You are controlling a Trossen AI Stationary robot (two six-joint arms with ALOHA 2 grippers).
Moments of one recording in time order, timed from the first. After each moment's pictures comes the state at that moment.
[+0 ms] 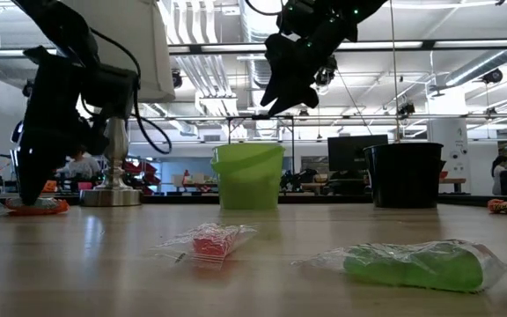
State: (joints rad) left arm 0.28 1.29 0.60 -1.02 -0.04 -0.51; right arm -0.42 1.74 1.50 -0.59 -0.22 0.12
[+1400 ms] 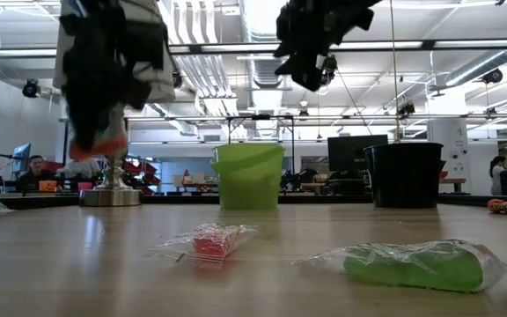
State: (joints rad) left arm 0.28 1.32 0.90 -1.09 0.20 -0.29; right arm -0.42 1.64 1.50 -0.69 -0.62 0.08
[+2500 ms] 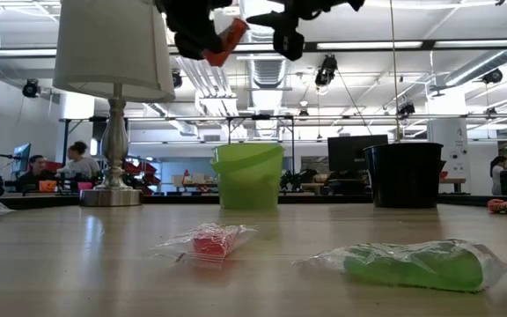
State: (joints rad) left arm 0.16 1.51 1.44 -0.86 0.25 0.02; right arm -0.28 1.61 1.50 -0.41 -0.63 0.38
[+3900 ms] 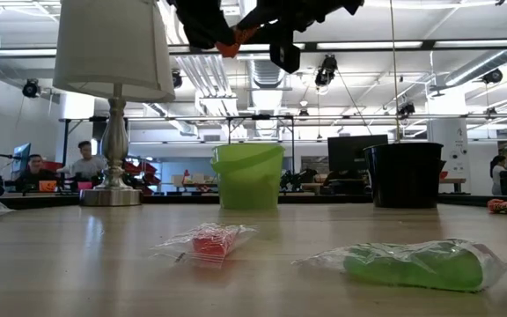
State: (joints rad) left arm 0.16 1.55 1.54 -0.87 0.19 0.07; right arm -0.24 1.66 1.50 -0.43 -0.49 0.34
